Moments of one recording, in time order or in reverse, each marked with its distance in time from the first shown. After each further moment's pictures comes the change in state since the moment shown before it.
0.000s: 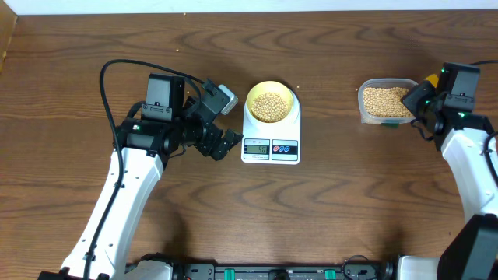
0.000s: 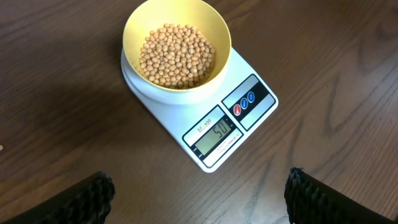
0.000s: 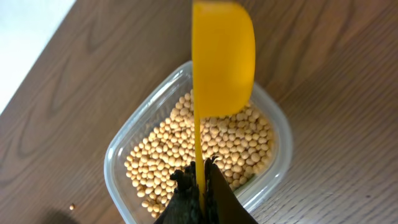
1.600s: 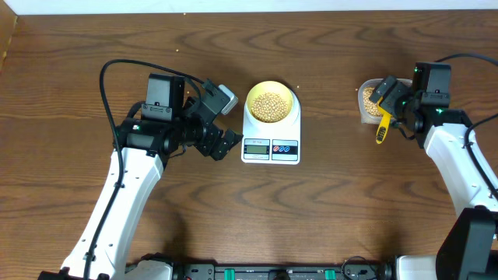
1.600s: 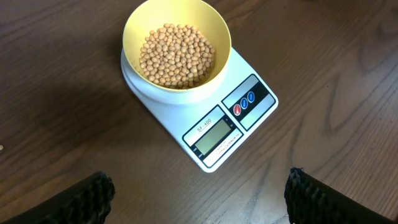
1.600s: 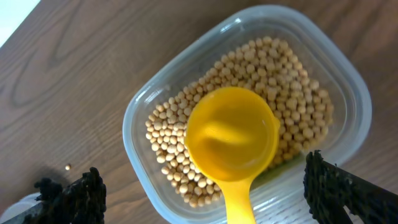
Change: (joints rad) left arm 0.000 0.000 0.000 0.000 0.000 0.000; right arm 0.114 0.032 0.000 -0.002 0.003 -0.097
